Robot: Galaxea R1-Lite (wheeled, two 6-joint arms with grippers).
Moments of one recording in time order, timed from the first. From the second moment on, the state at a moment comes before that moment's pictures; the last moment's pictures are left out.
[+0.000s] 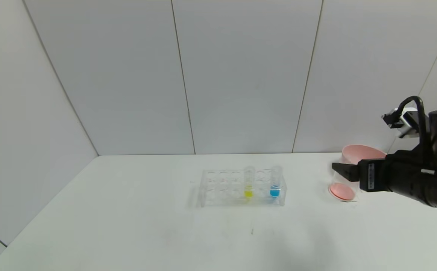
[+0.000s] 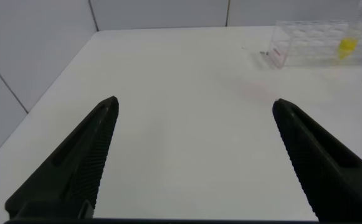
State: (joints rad) left arm 0.00 0.00 0.00 0.00 0.00 0.00; right arm 0.47 1.46 -0.85 -0.13 -0.33 0.22
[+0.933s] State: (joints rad) left arm 0.00 0.00 0.00 0.00 0.00 0.00; right arm 0.81 1.75 -0.96 -0.24 -0.59 0.42
